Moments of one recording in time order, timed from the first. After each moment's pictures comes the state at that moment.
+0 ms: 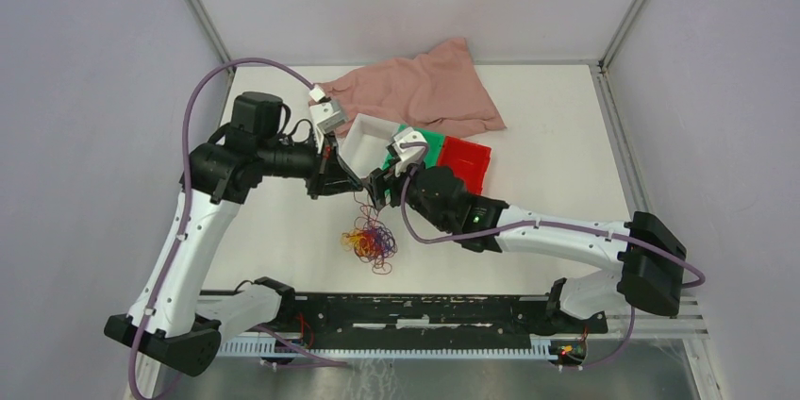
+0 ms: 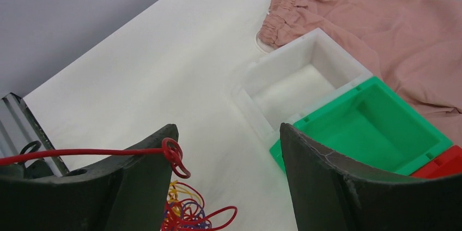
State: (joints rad) left arm -0.36 1.08 1.41 -1.07 0.90 0.21; right arm 1.14 1.40 0.96 0.29 0.40 0.18
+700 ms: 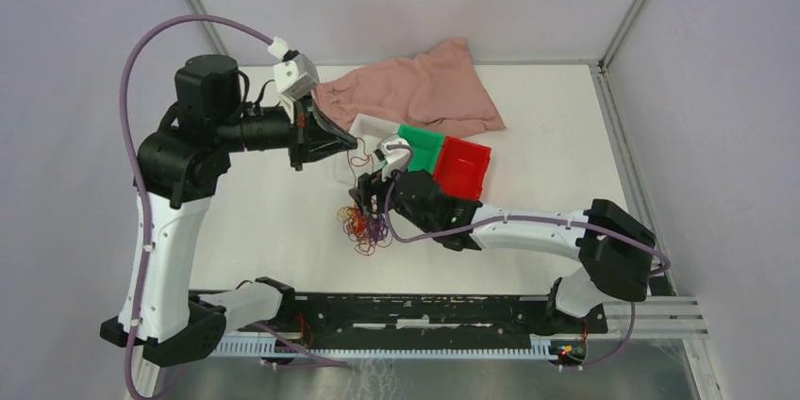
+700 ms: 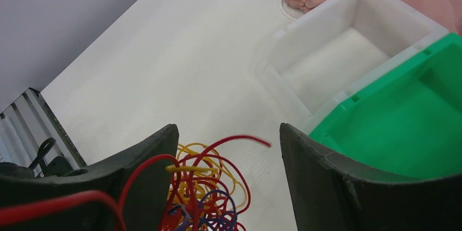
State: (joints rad) left arm -0.36 1.16 1.81 -1.08 0.90 0.20; right arm 1.14 1.55 0.98 0.36 0.34 0.34
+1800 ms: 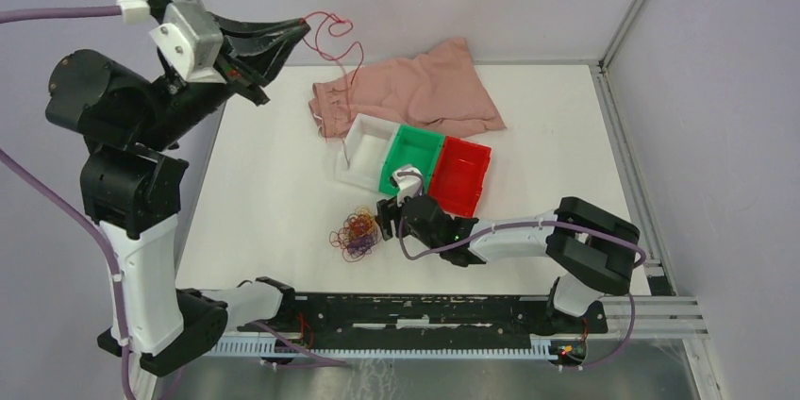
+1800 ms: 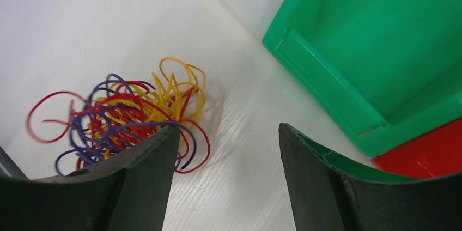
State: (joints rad) left arm -0.37 1.22 2.17 -0.65 0.59 0.20; right arm 1.14 1.64 0.74 0.45 0.40 0.42
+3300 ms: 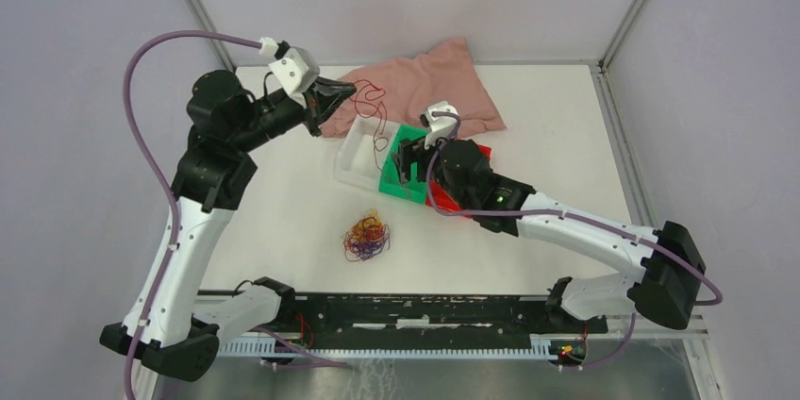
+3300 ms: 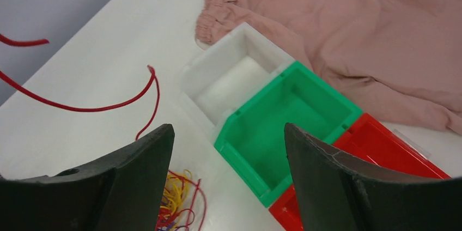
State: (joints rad) left arm -0.37 1.05 1.49 -0.37 0.59 0.20; right arm 0.99 1.32 1.01 0.12 0.39 0.23
